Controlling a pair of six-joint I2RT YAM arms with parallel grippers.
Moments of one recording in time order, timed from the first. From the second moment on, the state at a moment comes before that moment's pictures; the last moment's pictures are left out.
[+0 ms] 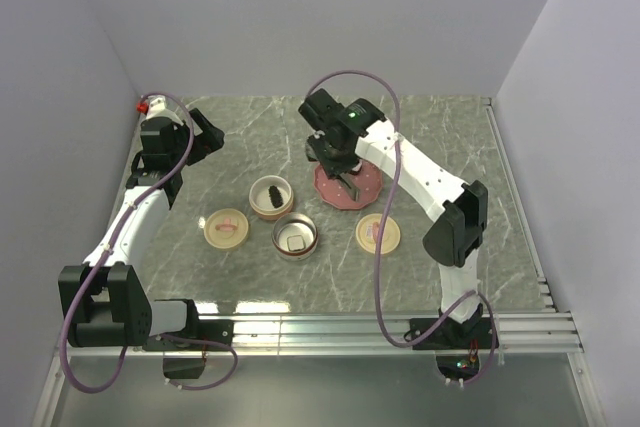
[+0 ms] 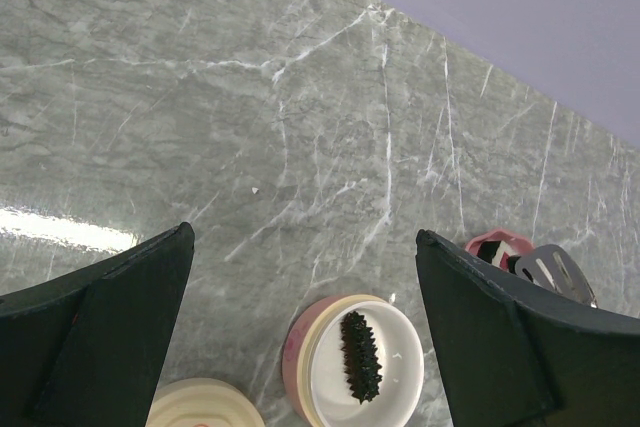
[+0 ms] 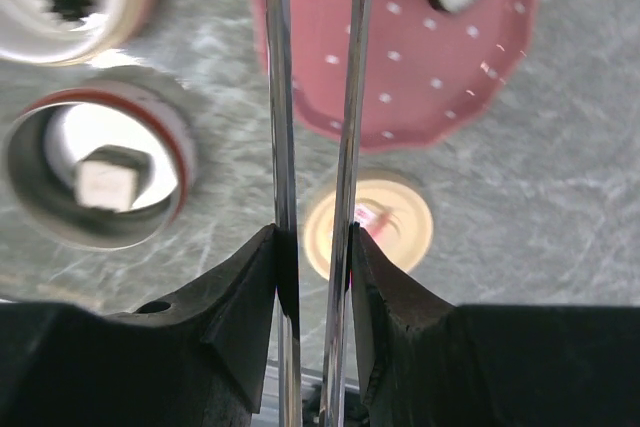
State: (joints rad) left arm 0.01 1.27 0.94 -0.04 0.07 -0.52; right arm 0.74 1.96 2.04 -1.28 0.23 0.21
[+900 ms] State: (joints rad) left arm 0.01 1.27 0.94 -0.04 0.08 -0.52; right arm 0.95 1.98 2.07 -1.22 0.08 0.13
